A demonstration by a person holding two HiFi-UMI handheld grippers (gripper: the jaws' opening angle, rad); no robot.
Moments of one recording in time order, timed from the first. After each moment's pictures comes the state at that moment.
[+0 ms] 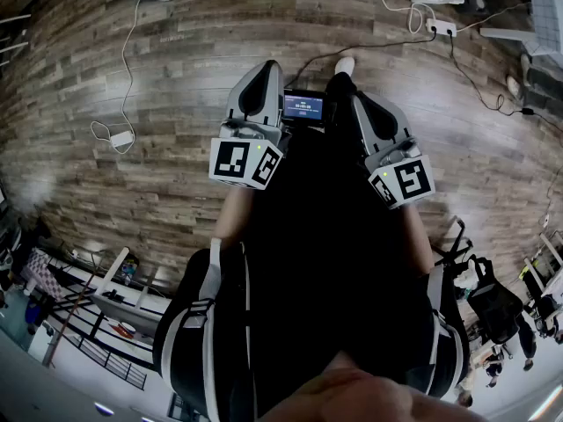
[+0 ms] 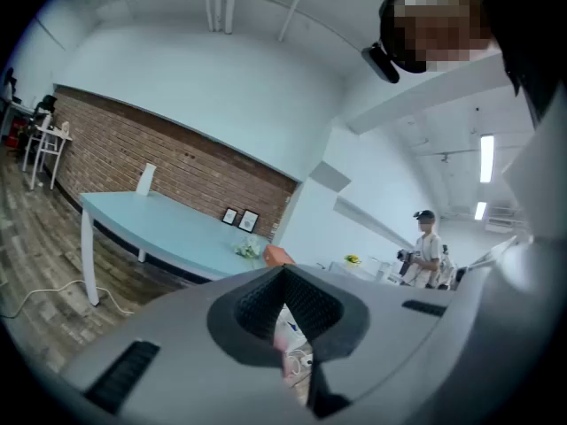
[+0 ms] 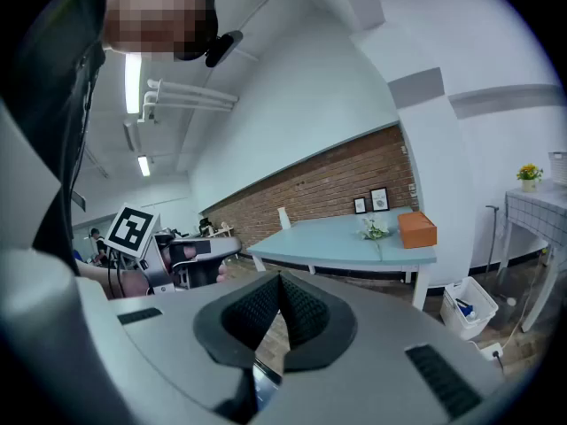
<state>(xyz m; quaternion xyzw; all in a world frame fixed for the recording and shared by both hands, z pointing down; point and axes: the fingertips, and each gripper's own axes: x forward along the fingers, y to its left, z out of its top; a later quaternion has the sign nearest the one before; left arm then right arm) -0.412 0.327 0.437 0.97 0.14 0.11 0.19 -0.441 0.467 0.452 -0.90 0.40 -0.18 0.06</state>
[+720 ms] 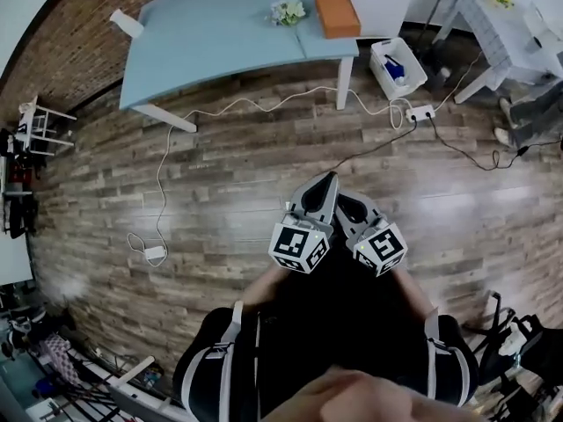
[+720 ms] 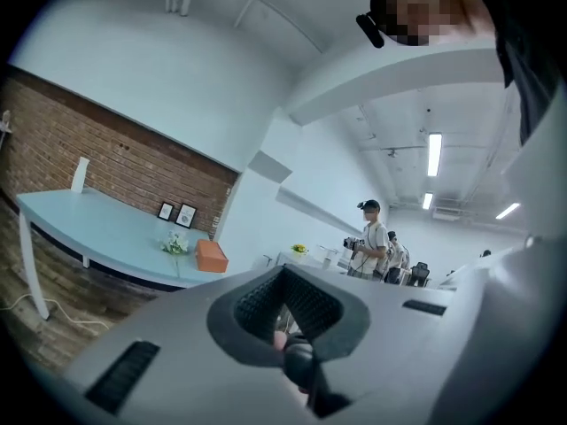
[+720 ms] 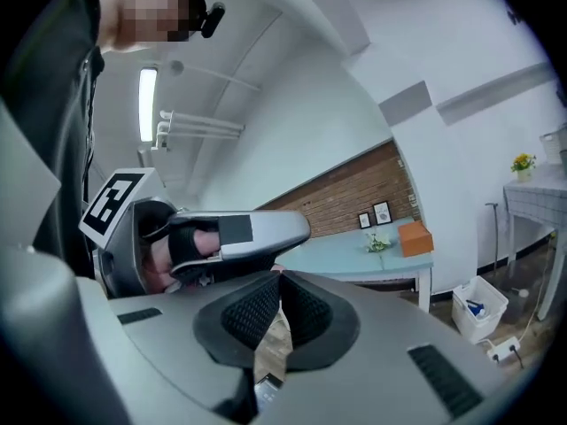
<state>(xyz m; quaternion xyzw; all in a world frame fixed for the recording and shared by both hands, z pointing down) -0.482 0.546 0.371 0.94 0.29 0.11 0.16 -0.520 0.535 0.408 -0.89 0.42 -0.13 0.11</state>
